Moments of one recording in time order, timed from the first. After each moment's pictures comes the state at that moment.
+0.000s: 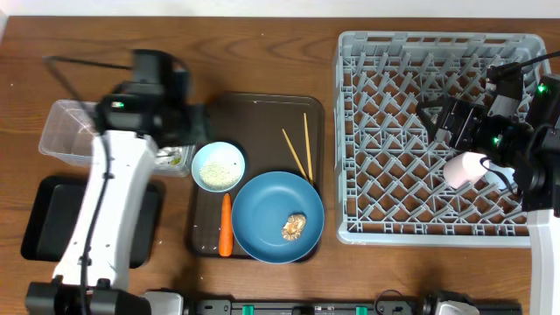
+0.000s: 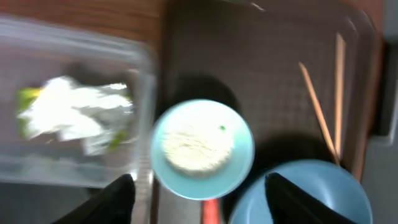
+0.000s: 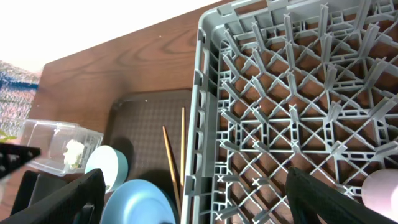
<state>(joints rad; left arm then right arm) -0.12 1.50 1.40 -1.09 0.07 -0.17 -0.15 1.19 1.36 -0.95 -0.50 0.22</state>
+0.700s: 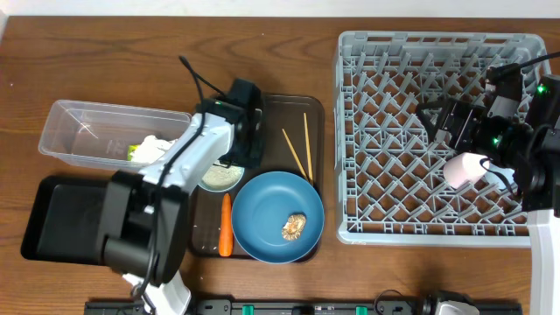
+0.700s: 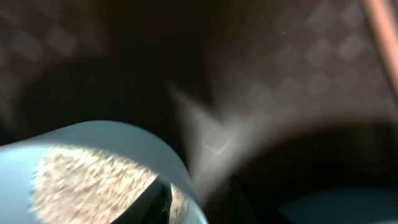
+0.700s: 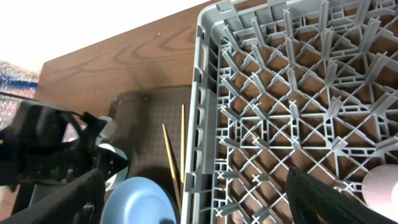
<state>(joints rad) -0.34 1.87 1.26 -0.86 0.05 -0.16 -0.15 1.19 1.36 -0.96 -0.50 0.22</state>
